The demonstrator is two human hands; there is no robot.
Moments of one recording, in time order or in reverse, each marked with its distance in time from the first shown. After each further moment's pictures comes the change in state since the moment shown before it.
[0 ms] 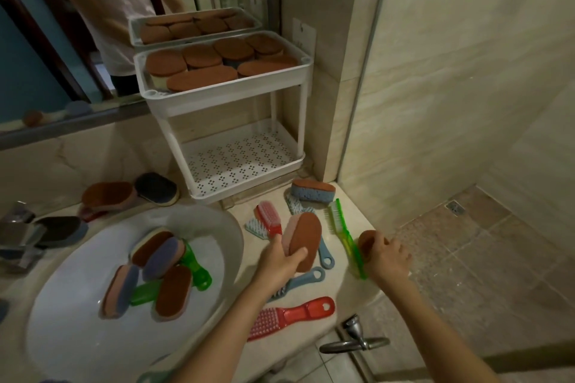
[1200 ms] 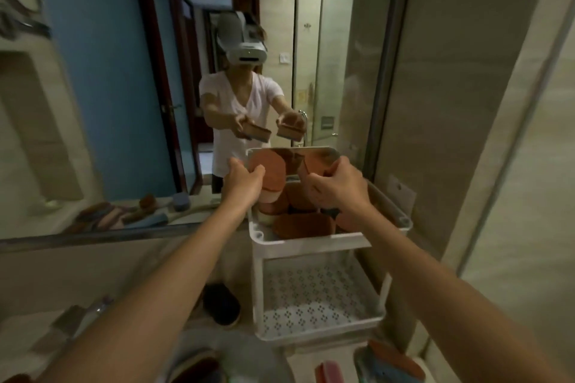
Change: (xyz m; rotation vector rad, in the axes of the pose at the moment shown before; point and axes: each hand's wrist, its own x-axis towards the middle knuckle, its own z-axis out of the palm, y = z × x) left_hand 0.055 0.190 -0.313 -0.198 0.763 0.192; right_hand -0.021 -0.318 -0.294 0.691 0.336 -0.771
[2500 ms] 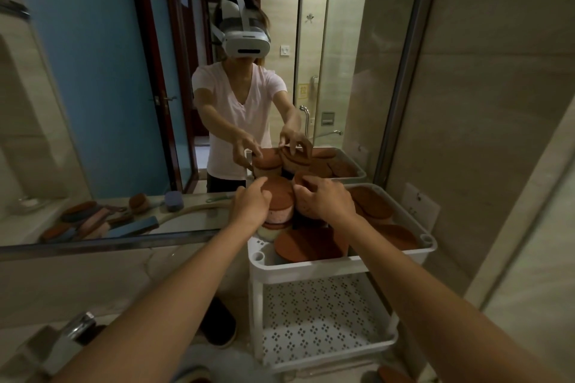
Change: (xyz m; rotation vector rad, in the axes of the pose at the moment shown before) left_hand 0.066 -0.052 0.047 0.338 -0.120 0.109; right_hand 0.050 0.012 0.055 -0.272 -0.203 -0.058
